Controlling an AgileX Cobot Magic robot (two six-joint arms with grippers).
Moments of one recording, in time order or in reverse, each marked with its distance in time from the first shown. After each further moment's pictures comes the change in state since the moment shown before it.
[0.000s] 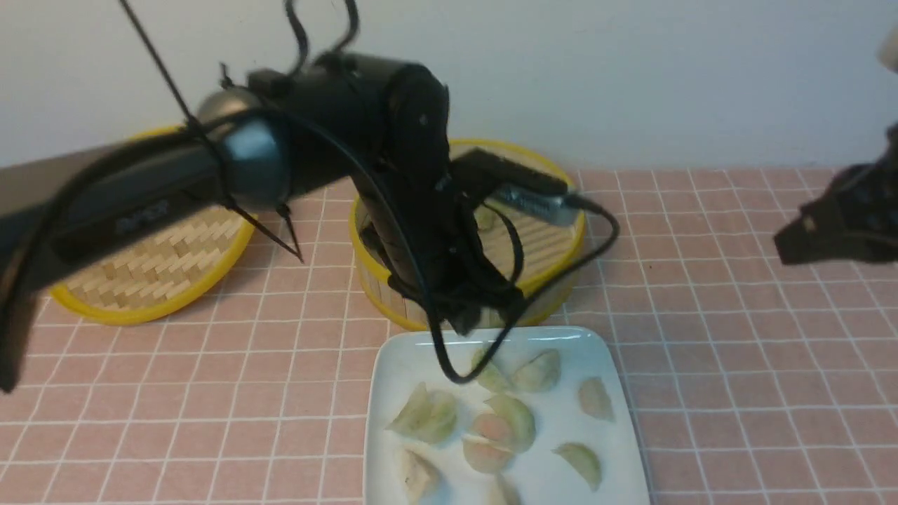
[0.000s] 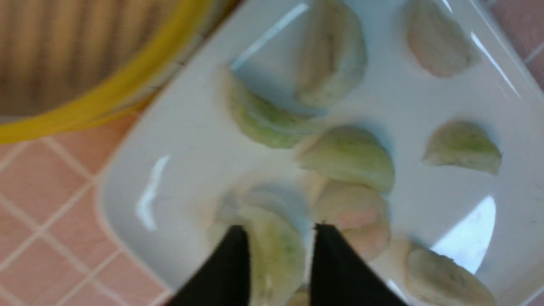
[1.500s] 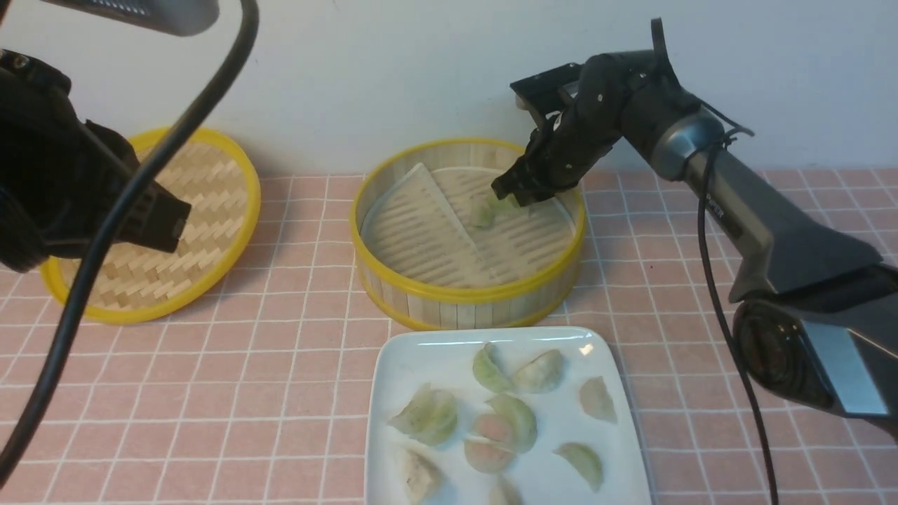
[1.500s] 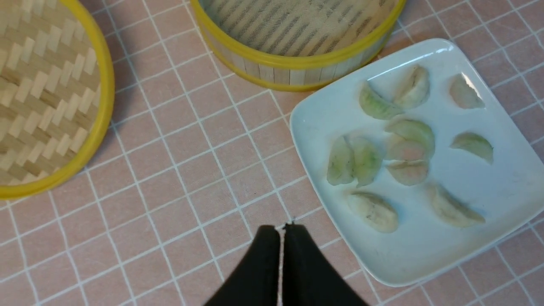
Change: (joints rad) right arm 0.166 1.370 -1.412 -0.197 -0.017 0.048; left arm 0.147 -0.771 0.281 0.112 0.113 -0.106
